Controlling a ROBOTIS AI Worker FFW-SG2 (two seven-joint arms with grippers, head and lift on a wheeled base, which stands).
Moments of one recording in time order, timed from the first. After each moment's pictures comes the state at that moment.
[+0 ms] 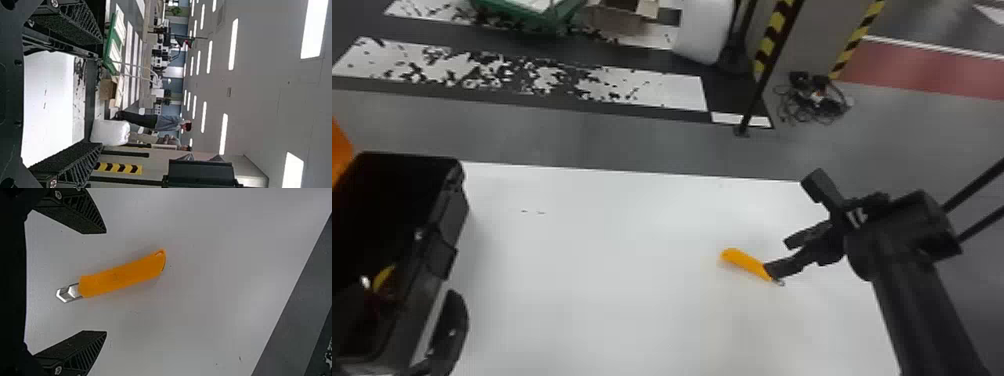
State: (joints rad) left arm 0.77 0.28 -0.11 -1.79 0.21 -0.68 0.02; right arm -0.27 -0.31 -0.17 -1.15 0.76 0.56 1.36
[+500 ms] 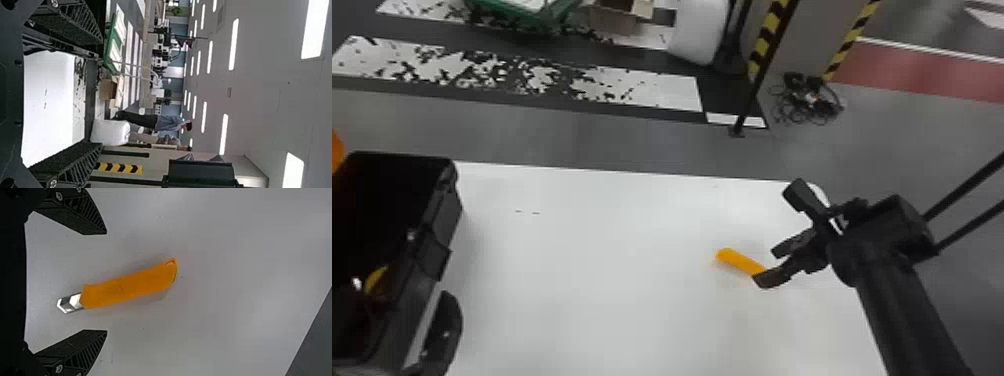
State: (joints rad) left arm 0.77 0.28 -0.11 -1.79 0.21 -0.68 0.02; right arm -0.27 -0.30 -0.13 -1.11 0.79 0.54 1.36
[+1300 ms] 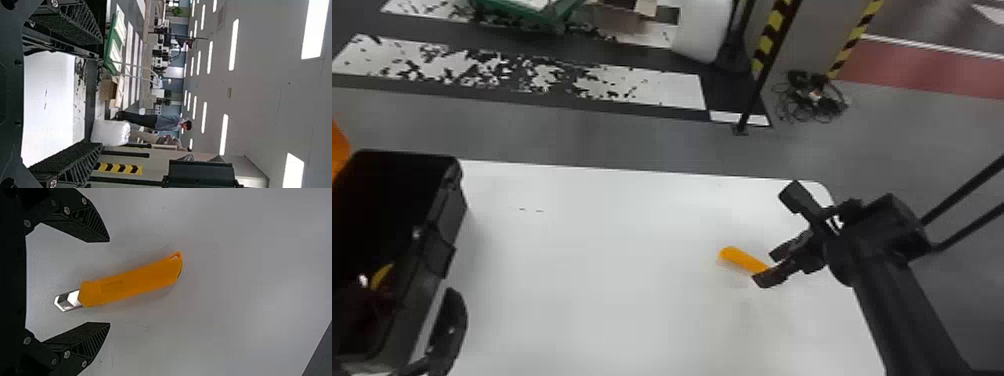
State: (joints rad) left arm 0.77 0.28 -0.11 -1.78 0.21 -0.68 0.02; right arm -0.30 -0.30 -0.11 -1.05 0.80 0.54 1.30
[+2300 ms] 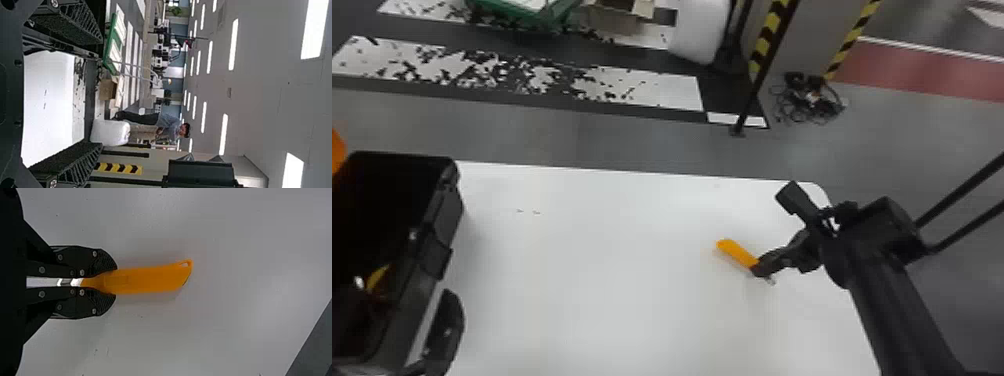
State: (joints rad) left arm 0.77 0.28 -0.11 -1.79 0.21 -0.68 0.02; right arm -0.29 -0.28 -0.13 -1.03 0.80 0.49 1.24
